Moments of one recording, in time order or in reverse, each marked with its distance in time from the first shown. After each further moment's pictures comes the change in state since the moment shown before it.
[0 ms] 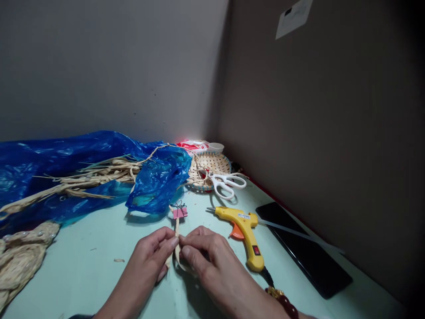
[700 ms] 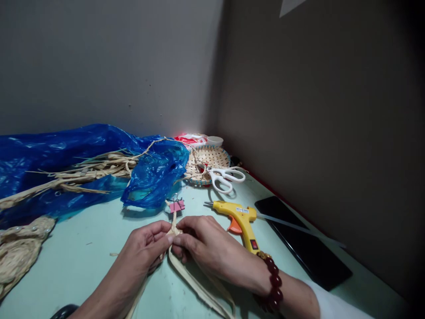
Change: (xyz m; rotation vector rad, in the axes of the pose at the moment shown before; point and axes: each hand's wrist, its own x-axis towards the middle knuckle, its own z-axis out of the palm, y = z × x) left_hand 0.001 0.005 -0.004 -0.062 -0.070 -0.021; right_hand 0.024 0.017 -0.019 0.118 -0.175 -0.124
